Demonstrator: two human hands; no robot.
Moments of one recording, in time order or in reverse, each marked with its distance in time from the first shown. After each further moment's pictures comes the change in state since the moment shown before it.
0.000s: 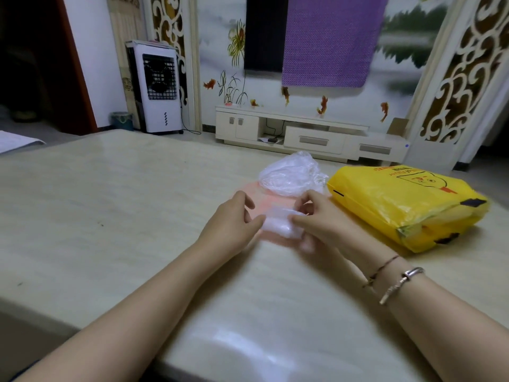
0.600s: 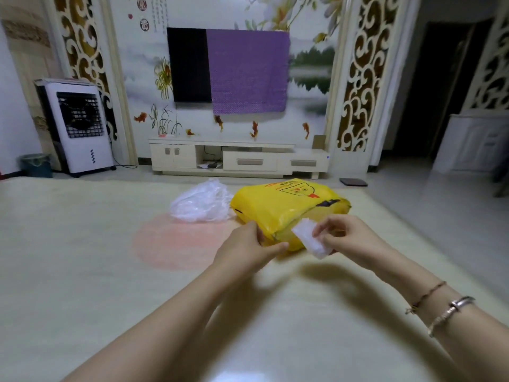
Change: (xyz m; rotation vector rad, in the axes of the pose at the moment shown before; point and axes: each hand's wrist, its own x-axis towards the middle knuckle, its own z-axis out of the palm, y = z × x) left_hand -0.014 0.139 0.124 -0.009 -0.198 0.154; right_hand -0.115 0.061 -0.187 -0.047 0.217 0.028
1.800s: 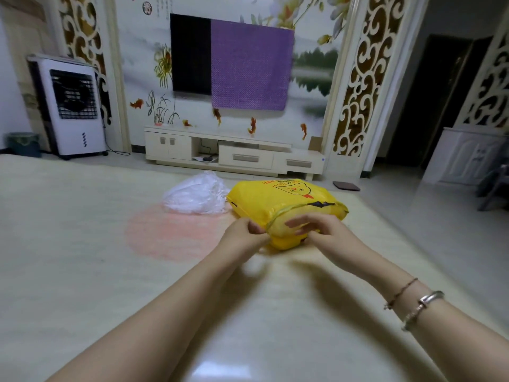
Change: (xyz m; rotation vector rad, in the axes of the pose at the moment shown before) left_hand 0.019 -0.011 0.013 -0.383 0.015 -0.063; right_hand 0.005 -0.012 0.018 -0.068 -0.102 -0.119
